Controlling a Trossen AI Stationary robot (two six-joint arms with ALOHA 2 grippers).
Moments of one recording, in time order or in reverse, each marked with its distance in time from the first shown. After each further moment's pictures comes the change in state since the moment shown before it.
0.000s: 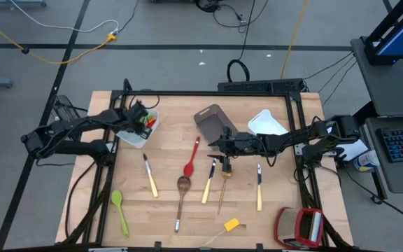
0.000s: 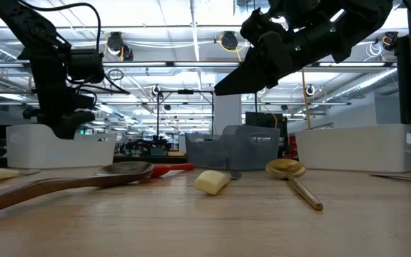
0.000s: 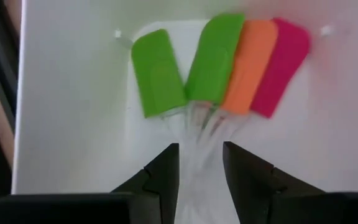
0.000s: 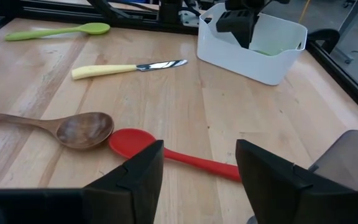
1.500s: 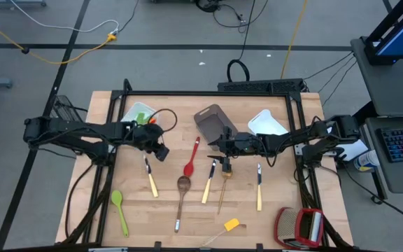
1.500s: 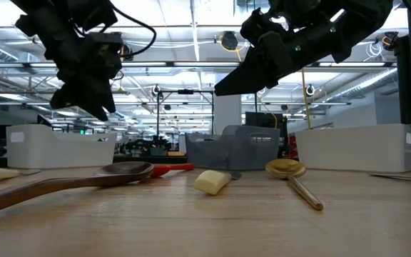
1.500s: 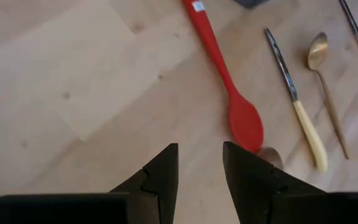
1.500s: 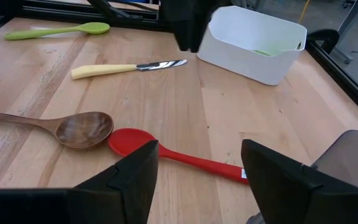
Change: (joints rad) left arm -0.574 0.000 0.131 0.183 0.293 -0.479; right arm 0.000 0.000 0.000 0.000 0.003 -0.003
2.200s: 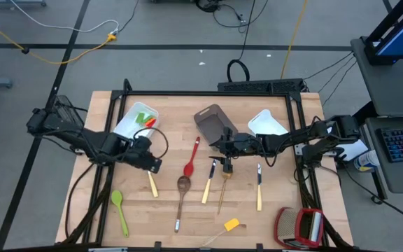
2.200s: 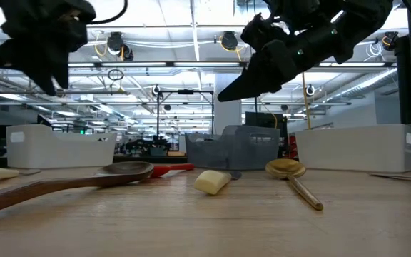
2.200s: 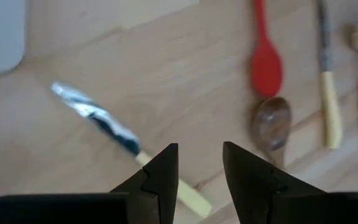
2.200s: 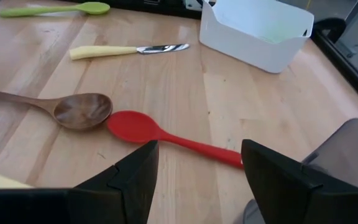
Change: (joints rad) left arm -0.393 0.015 0.211 -0.471 -0.225 -0.612; right arm 0.000 0.000 -0.001 -0.053 0.000 -0.035
